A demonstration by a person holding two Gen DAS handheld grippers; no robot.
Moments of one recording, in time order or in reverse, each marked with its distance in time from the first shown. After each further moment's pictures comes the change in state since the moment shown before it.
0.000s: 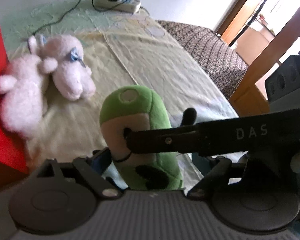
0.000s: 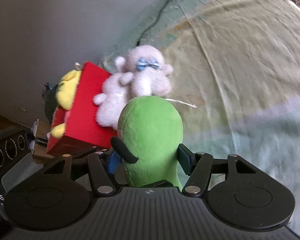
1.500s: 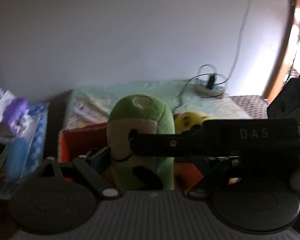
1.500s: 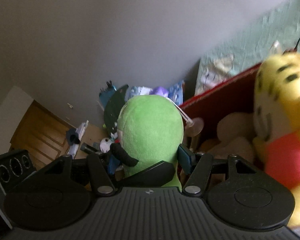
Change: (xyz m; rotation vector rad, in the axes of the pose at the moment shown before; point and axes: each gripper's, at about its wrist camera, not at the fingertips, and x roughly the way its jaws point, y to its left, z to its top) left arm -0.231 0.227 -0.020 -0.036 -0.395 0.316; right arm 0.186 0.251 0.011 -0.156 -0.076 0.287
